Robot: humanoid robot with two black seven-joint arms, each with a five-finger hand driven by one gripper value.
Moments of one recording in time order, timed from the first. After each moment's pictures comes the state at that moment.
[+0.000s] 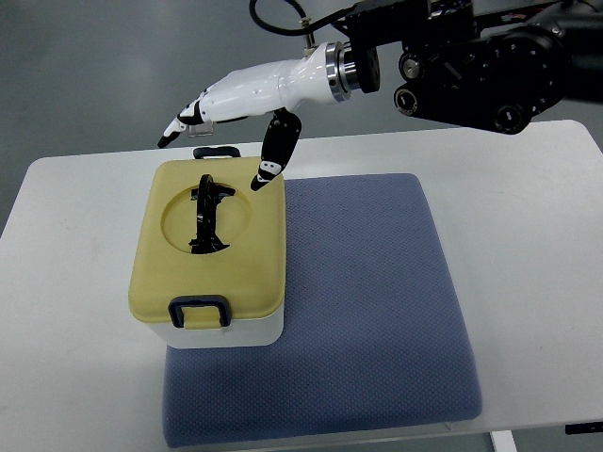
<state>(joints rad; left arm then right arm) 0.01 0.00 -0.04 -0.16 0.03 0.03 0.06 1.79 -0.16 -0.45 1.02 -1.02 0.08 0.61</state>
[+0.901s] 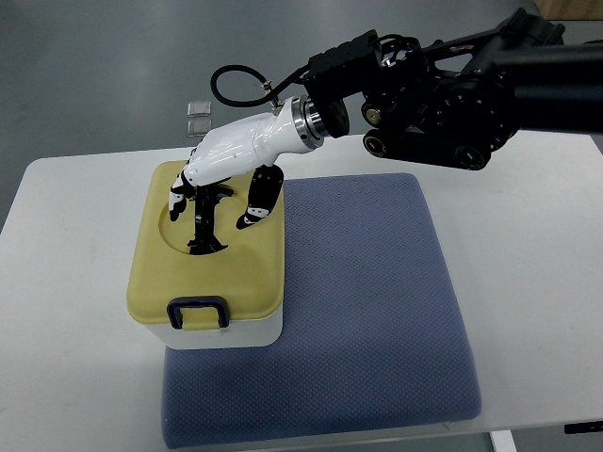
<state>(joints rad) 0.01 0.00 -0.04 -0.16 0.03 0.03 0.06 1.76 -0.09 -0.46 1.01 -1.08 0.06 0.61</state>
